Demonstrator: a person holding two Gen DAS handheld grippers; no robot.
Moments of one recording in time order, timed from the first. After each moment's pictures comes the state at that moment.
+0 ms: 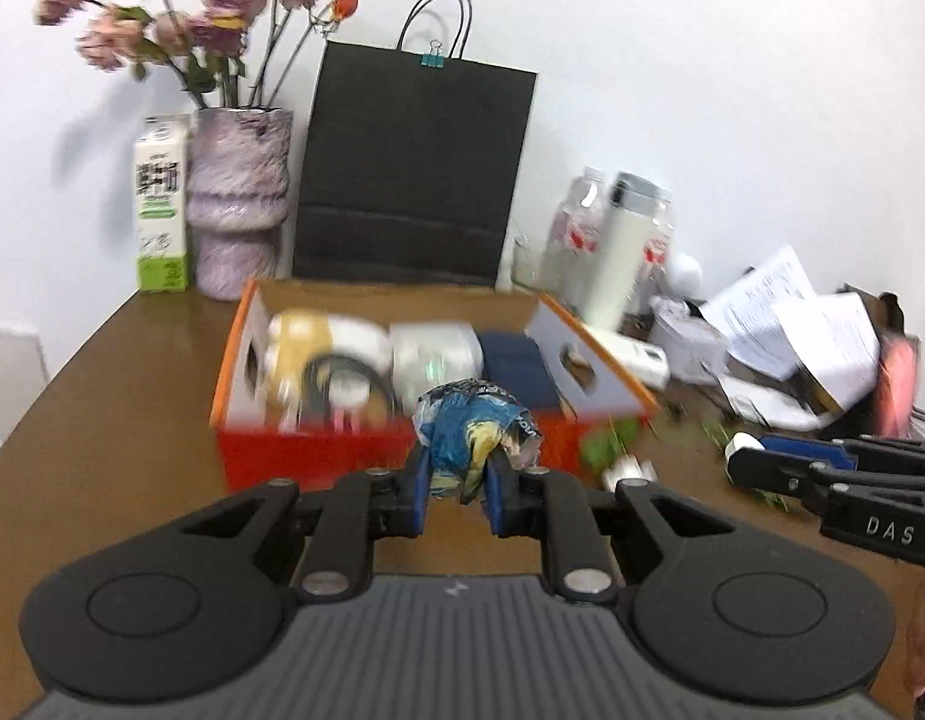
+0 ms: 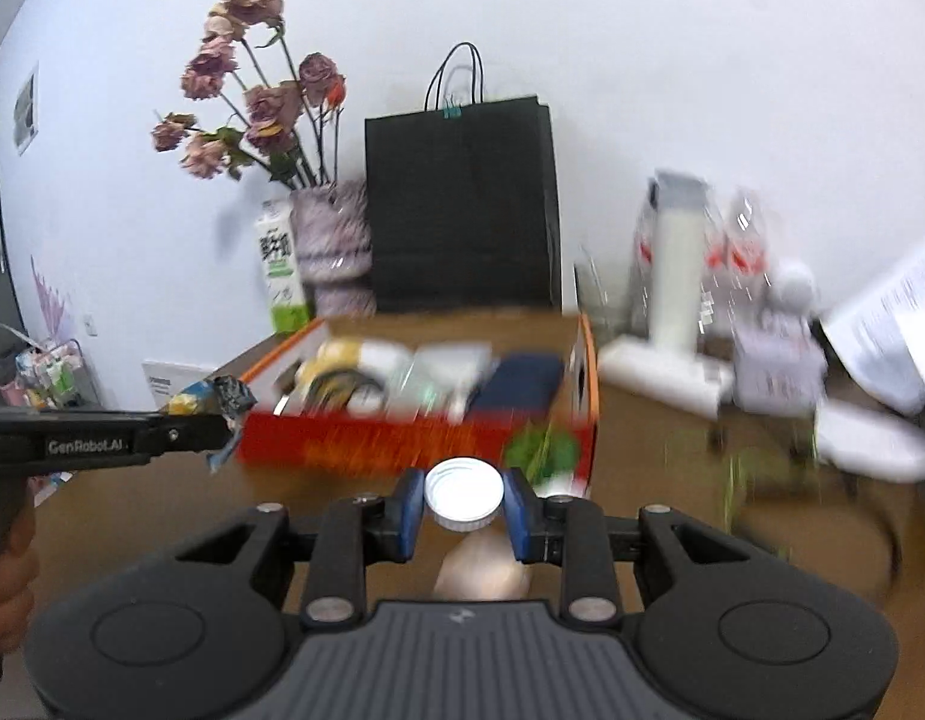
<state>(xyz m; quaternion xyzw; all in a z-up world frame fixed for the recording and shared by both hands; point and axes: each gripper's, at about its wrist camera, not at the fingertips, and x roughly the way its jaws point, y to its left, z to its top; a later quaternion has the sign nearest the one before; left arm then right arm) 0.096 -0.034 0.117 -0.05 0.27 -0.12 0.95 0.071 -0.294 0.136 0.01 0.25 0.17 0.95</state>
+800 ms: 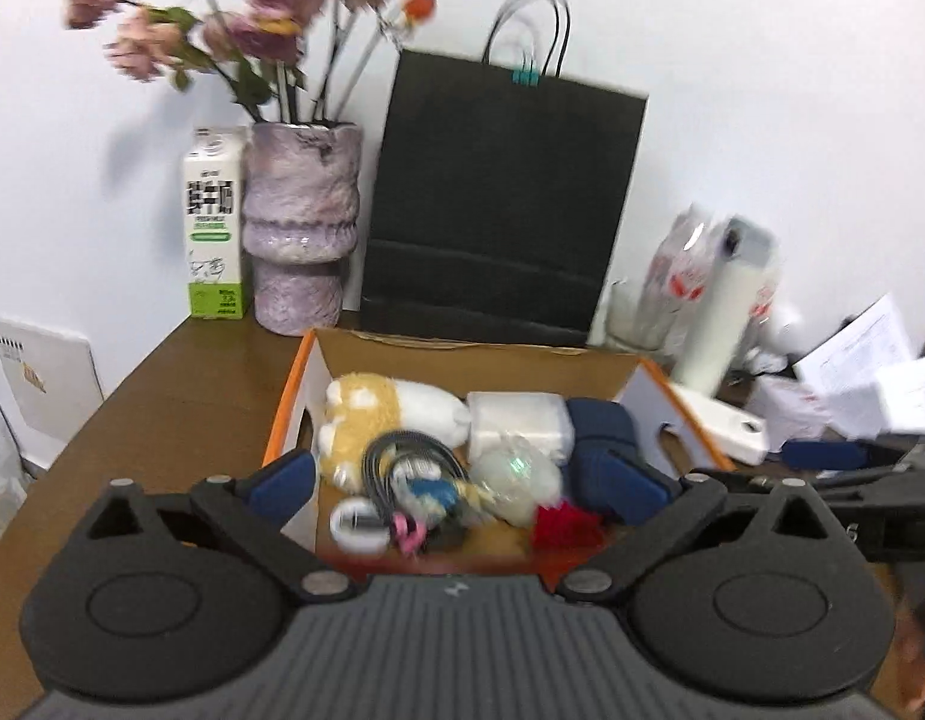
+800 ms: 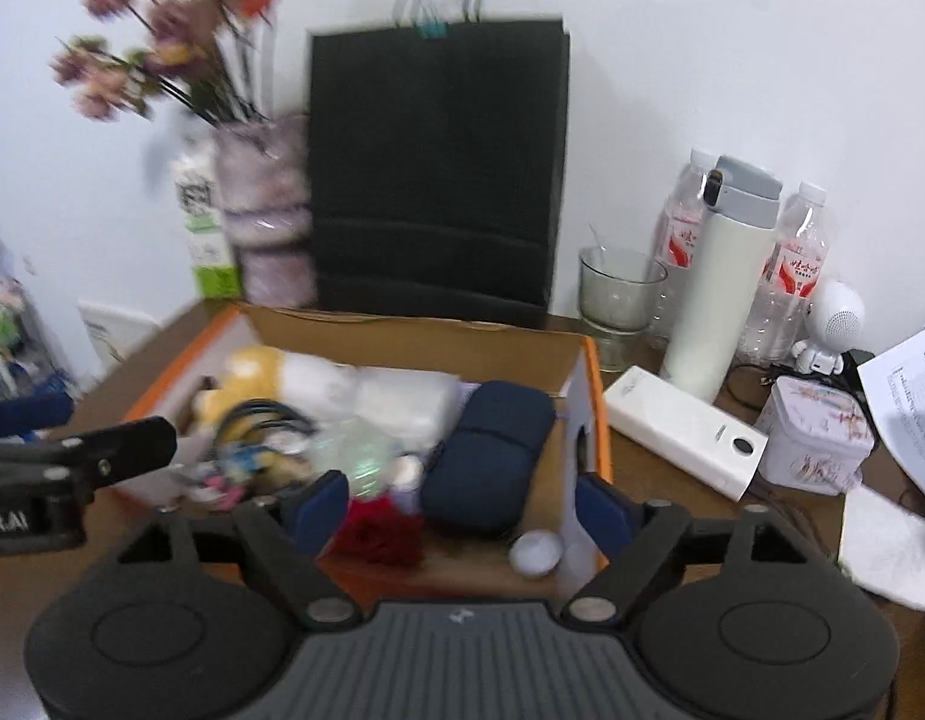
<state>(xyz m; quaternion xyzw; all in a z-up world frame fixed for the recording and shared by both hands) 0.139 -0.032 0.134 -0.07 0.26 -0.05 0.96 0.200 -0.240 0.153 -0.04 0.33 0.15 0.93</state>
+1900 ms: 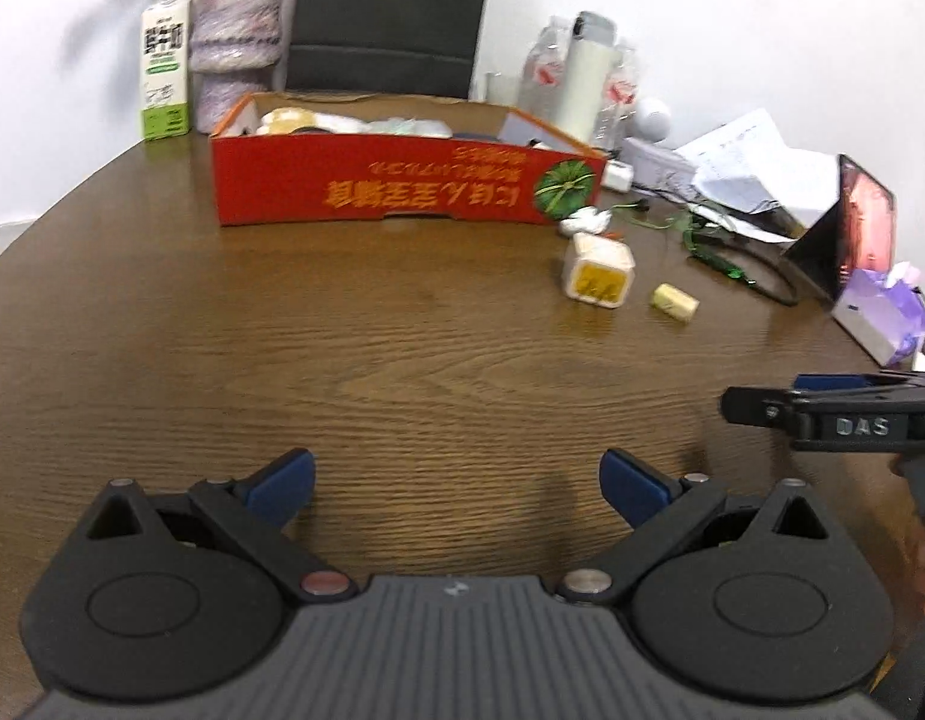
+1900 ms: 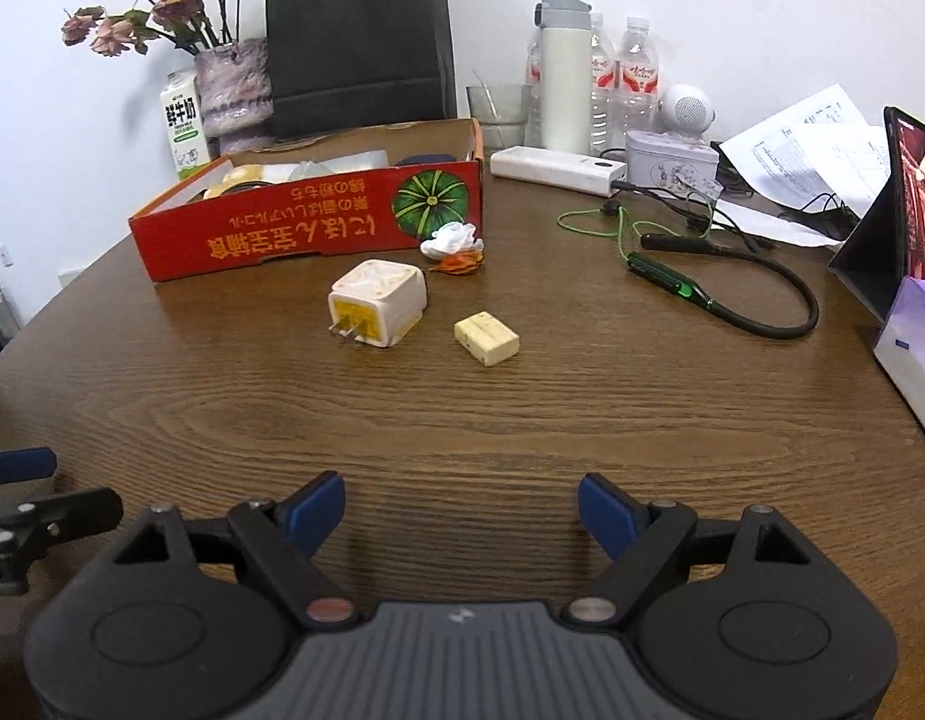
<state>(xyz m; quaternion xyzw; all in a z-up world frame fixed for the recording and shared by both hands) -0.044 -0.049 0.020 -0.02 0.35 -0.14 0.93 -0.009 -0.325 0.045 0.01 0.37 0.08 0.93</state>
